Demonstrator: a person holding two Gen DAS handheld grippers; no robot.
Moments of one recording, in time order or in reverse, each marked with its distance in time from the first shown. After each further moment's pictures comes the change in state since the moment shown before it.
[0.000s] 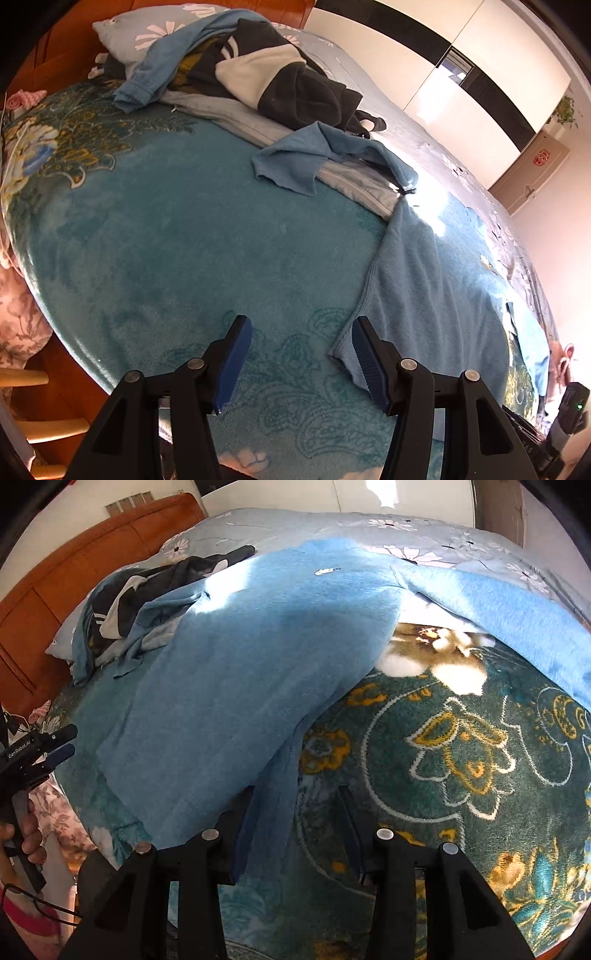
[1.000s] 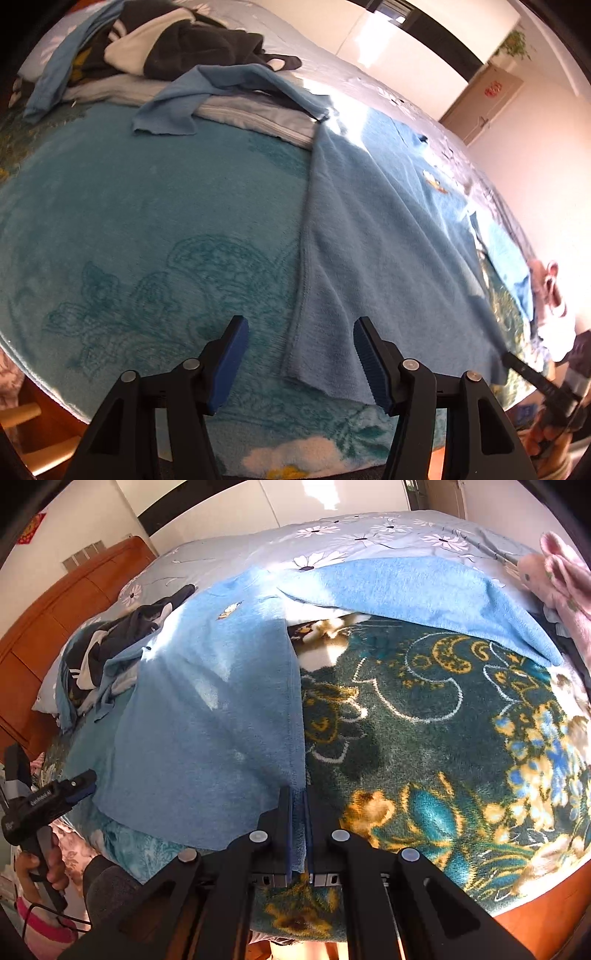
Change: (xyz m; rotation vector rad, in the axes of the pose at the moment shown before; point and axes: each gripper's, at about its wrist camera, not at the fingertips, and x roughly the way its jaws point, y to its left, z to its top) left arm 0.031 -0.079 -0.041 0.239 0.168 -0.125; right arm -0.065 -0.080 -0.040 0.202 -0.065 -0.040
